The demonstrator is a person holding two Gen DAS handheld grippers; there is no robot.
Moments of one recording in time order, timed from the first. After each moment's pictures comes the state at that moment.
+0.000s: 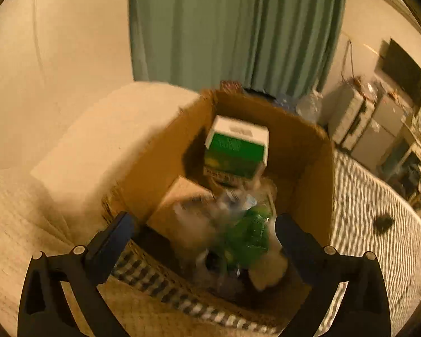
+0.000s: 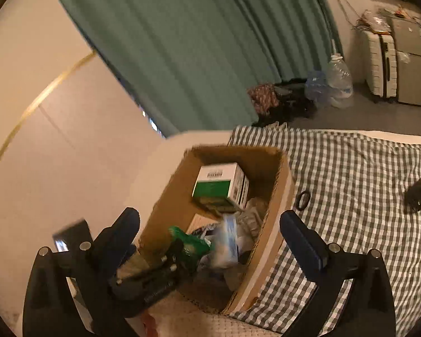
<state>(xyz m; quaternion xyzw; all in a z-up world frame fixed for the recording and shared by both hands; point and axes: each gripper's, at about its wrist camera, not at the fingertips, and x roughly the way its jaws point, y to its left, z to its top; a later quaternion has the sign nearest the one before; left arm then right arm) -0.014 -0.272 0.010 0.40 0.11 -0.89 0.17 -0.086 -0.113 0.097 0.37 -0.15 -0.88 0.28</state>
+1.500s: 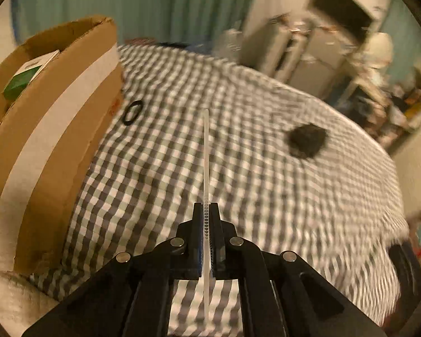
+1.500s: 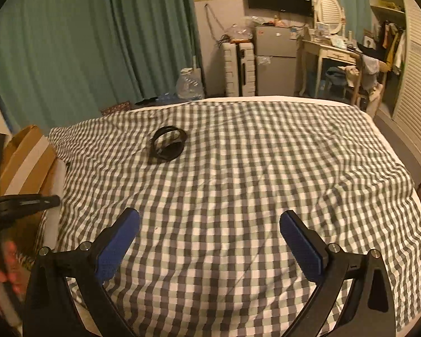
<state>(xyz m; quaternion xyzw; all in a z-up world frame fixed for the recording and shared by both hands) -0.022 -0.017 -0.050 0.47 0.09 -0.88 -0.05 -0.020 0.172 -0.044 0.37 -0.07 -0.92 -0.03</state>
